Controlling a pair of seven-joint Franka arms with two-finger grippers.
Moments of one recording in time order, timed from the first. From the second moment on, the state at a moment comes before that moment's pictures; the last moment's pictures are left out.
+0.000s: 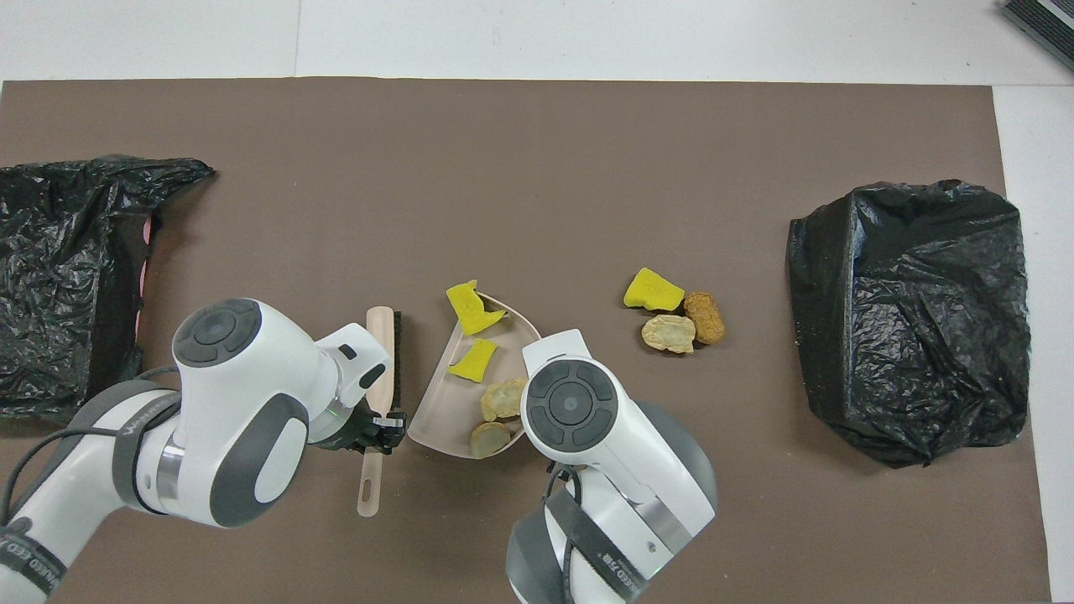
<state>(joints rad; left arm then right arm) -0.45 -0.06 0.05 -2.26 -0.24 1.92 -0.25 0.74 0.12 -0.06 -2.04 -0.02 2.01 -0.41</state>
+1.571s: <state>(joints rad) -0.86 -0.10 0.01 -2.42 -0.22 2.17 -0.77 -0.02 -0.24 -0.22 -1.97 -0.10 1.73 -1.10</state>
